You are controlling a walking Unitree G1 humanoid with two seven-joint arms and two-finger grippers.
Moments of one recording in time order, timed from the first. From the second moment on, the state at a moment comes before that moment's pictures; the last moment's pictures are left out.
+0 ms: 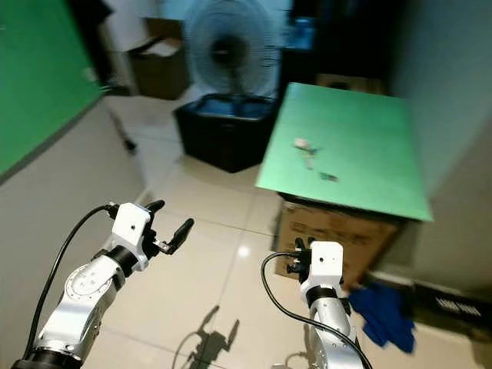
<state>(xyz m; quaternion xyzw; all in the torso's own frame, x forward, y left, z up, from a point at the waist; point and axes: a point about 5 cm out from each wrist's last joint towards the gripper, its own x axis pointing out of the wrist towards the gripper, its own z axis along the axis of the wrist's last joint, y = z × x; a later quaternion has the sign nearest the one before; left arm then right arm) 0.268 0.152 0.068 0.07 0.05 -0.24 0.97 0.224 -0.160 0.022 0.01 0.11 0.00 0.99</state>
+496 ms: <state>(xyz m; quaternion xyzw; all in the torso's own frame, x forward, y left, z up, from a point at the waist) 0.271 0.152 0.071 0.07 0.05 -0.25 0.97 0.227 -0.169 0.021 -0.03 0.13 -0.03 0.99</state>
